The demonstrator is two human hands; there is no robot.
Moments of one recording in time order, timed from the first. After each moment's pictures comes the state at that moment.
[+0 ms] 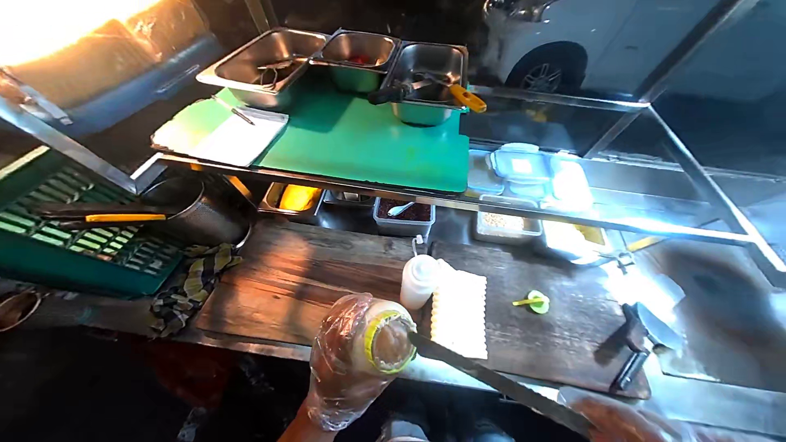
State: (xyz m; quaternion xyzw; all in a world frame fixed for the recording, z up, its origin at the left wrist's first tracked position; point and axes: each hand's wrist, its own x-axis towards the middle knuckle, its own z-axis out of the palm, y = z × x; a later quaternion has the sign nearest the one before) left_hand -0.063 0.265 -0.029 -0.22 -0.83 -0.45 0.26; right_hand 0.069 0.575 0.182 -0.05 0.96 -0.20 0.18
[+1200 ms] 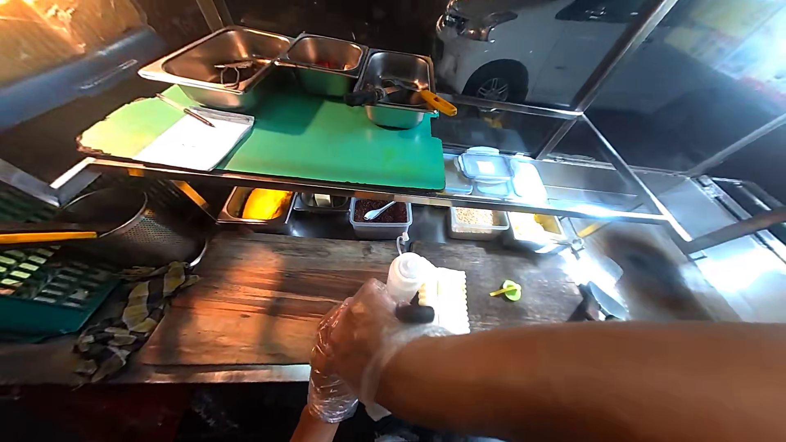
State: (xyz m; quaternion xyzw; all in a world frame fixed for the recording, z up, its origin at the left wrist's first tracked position) left_hand -0.060 0.267 -0.049 -0.13 -0.83 -0.52 0.17; right_hand -0.082 0.370 0.151 -0.20 0.93 0.01 0.30
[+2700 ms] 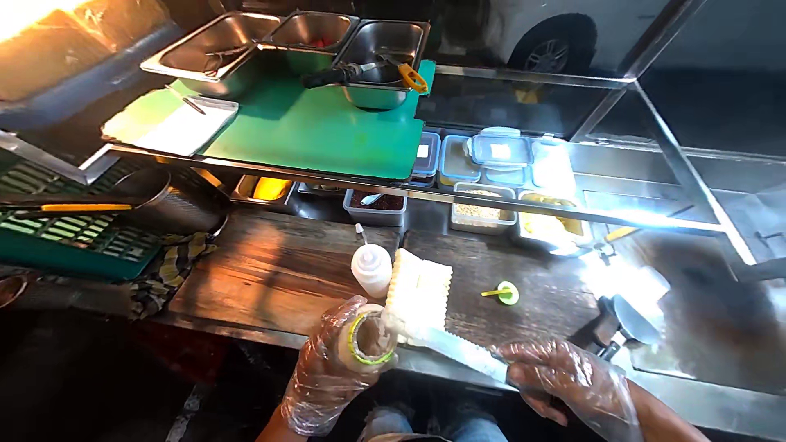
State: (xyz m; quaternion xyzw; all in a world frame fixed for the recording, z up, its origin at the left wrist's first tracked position) left_hand -0.022 0.327 -0.029 -0.19 -0.84 -0.49 0.11; right_hand 0.052 0.704 0.023 0.06 0.59 -0.71 0.38
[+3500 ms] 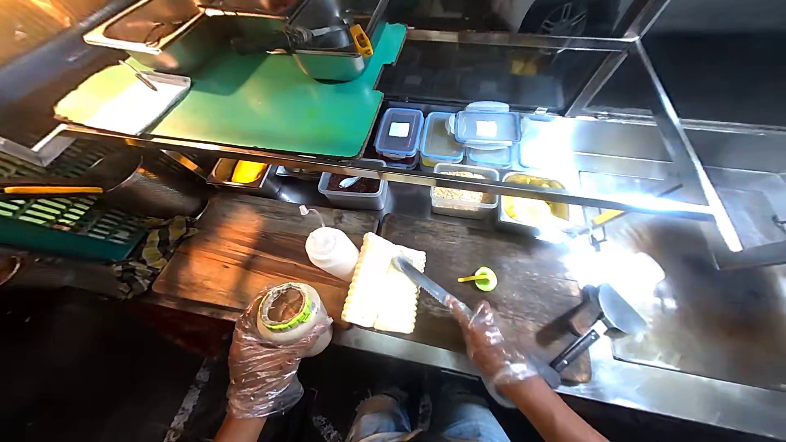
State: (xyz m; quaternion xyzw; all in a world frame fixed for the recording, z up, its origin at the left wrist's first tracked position) left_hand -0.002 0.328 -0.035 0.05 -0.87 -0.47 0.14; right_hand 0.062 0.679 -0.093 0.06 0.95 -0.17 0.24
